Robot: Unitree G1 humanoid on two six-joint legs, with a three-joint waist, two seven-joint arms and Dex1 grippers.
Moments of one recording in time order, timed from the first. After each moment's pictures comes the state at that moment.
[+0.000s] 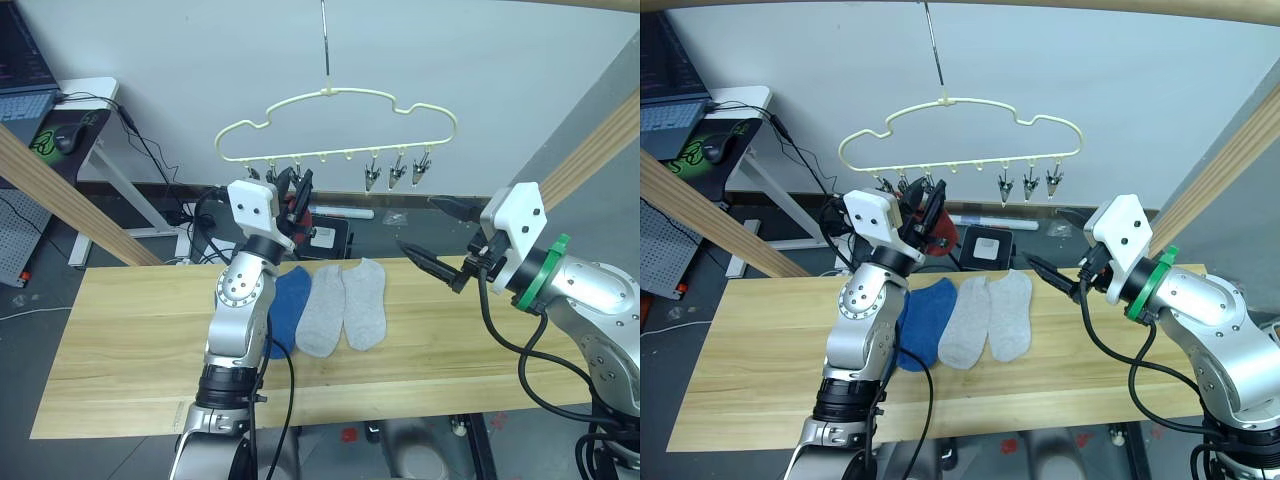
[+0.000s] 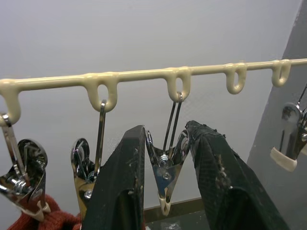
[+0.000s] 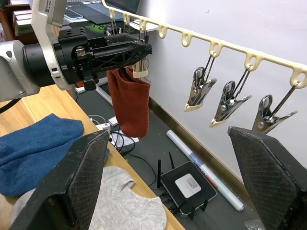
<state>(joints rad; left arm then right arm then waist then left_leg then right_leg) -0.43 0.09 0.02 -0.06 -0.18 0.01 -0.23 -0.32 -0.65 -0.11 -0.72 0.51 0.74 0.57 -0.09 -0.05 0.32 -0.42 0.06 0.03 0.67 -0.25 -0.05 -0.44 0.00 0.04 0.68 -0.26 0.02</state>
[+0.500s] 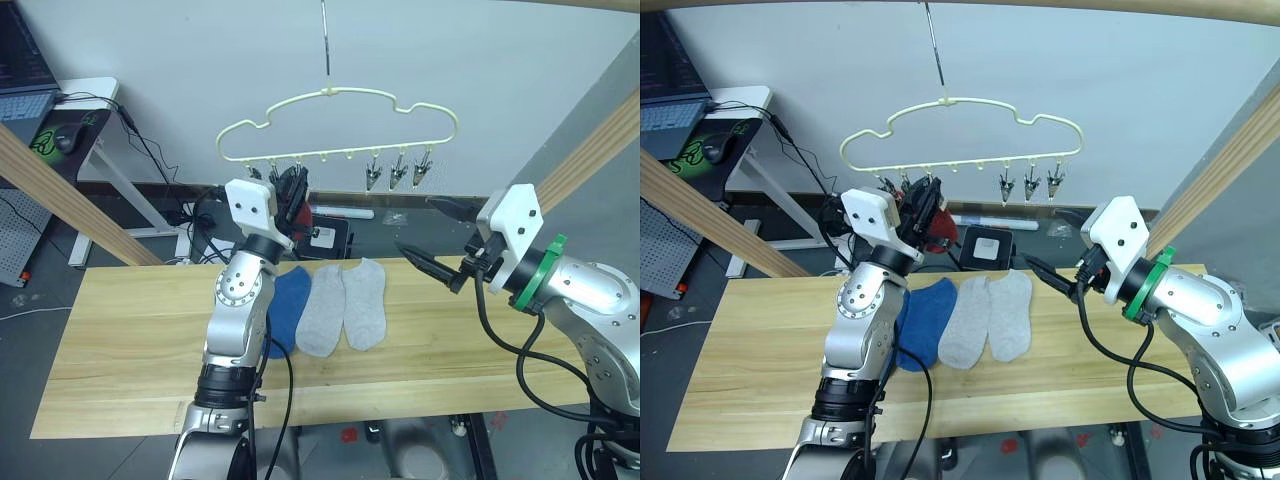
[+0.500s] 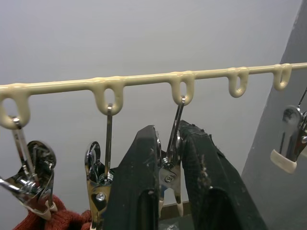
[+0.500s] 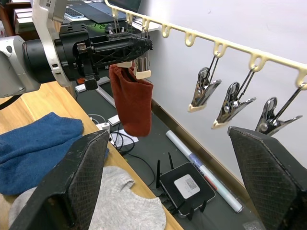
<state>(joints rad) -0.43 0.10 0.02 -0.06 -0.20 0.02 -0.24 -0.32 -0.65 -0.09 -0.71 0.49 0.71 0.57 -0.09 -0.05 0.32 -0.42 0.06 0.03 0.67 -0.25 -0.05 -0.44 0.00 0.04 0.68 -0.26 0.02</state>
